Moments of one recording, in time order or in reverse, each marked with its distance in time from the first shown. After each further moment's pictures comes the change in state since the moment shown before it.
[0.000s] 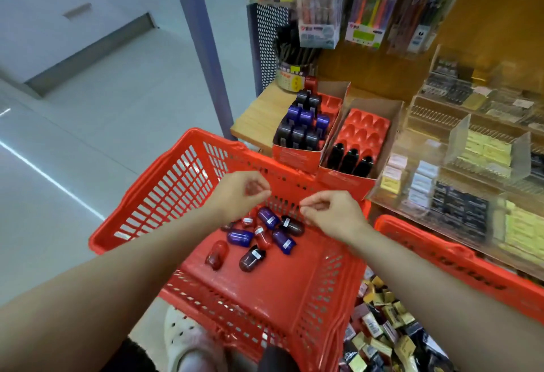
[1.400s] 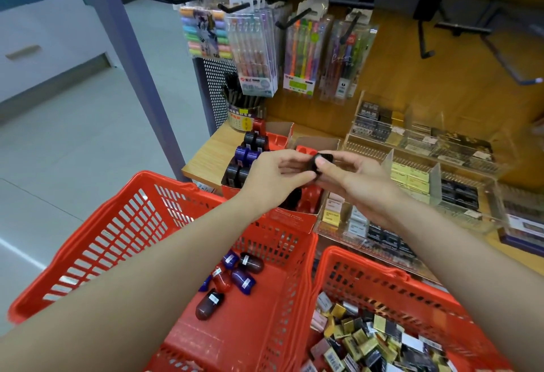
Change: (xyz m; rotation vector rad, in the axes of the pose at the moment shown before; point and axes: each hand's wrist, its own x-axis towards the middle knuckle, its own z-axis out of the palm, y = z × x) left_hand 0.073 0.151 0.030 -0.581 0.012 0.205; right_hand 0.008 -0.036 -0.148 0.612 0.110 -0.090
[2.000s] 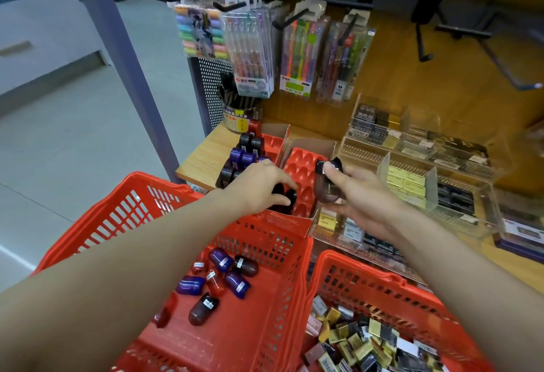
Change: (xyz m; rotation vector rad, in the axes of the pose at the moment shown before) left_hand 0.022 -0.028 -0.025 0.876 -0.325 0.166; right_hand -0.005 0.003 -0.001 0.021 -0.032 0.174
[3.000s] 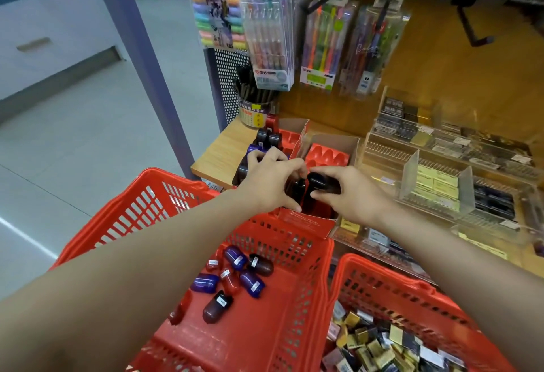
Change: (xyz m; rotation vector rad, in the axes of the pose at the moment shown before) left_hand -0.003 -0.014 0.006 0.055 0.104 -0.123; right_hand 0.035 0.015 0.020 -0.993 -0.026 -0.411
